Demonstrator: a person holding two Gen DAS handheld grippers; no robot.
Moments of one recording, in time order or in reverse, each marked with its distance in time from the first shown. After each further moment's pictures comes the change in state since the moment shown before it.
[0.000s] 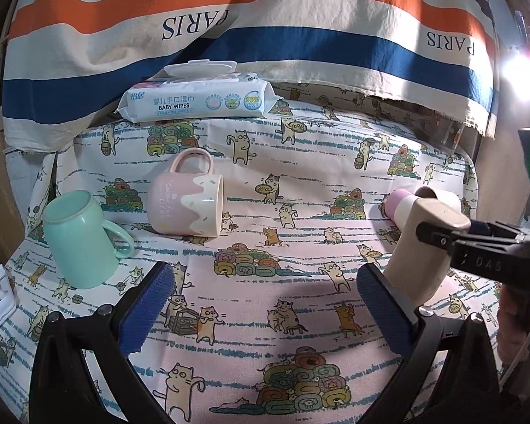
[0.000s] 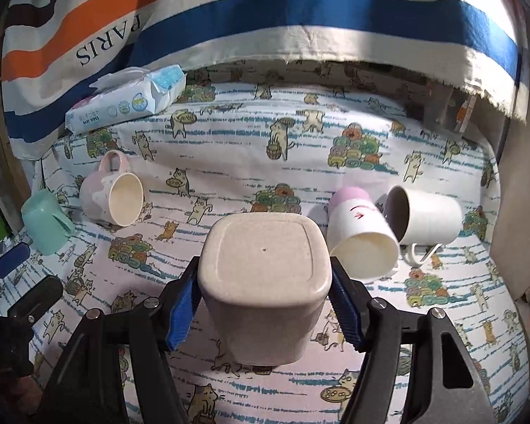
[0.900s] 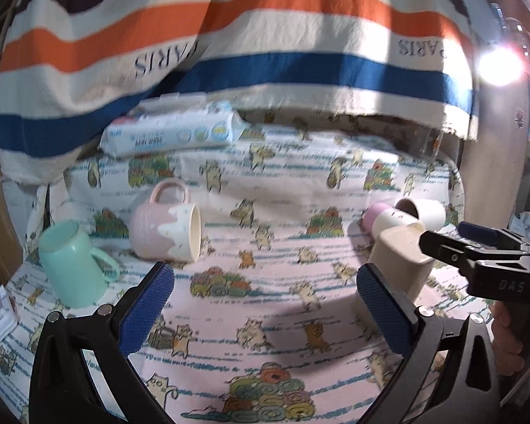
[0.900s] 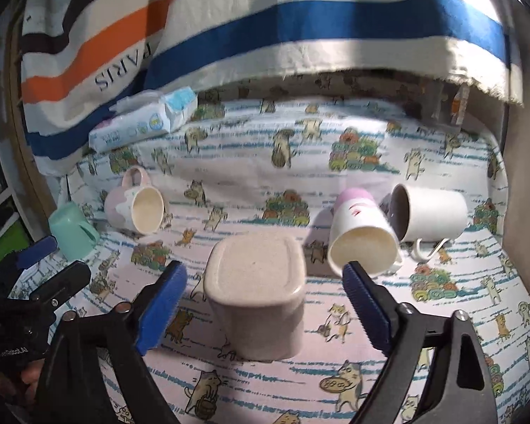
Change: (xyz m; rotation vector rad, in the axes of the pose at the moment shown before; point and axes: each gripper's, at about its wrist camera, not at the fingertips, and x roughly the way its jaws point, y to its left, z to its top) left arm -0.020 -0.039 0.009 0.057 -0.104 -0.018; right arm -0.032 -0.024 -0.015 0.039 -0.108 0.092
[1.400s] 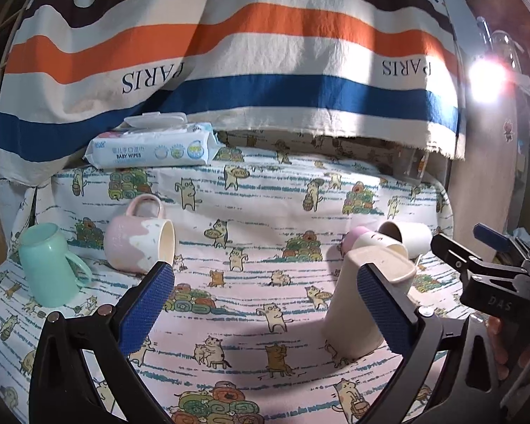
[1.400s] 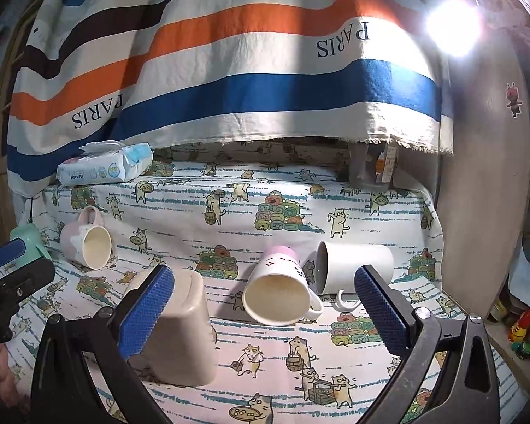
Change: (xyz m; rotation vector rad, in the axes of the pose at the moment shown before) left arm 0.009 -0.028 -0.014 -0.034 -0.109 -0.018; right arm -0.034 -0.036 -0.017 -0.070 -0.273 -0.194
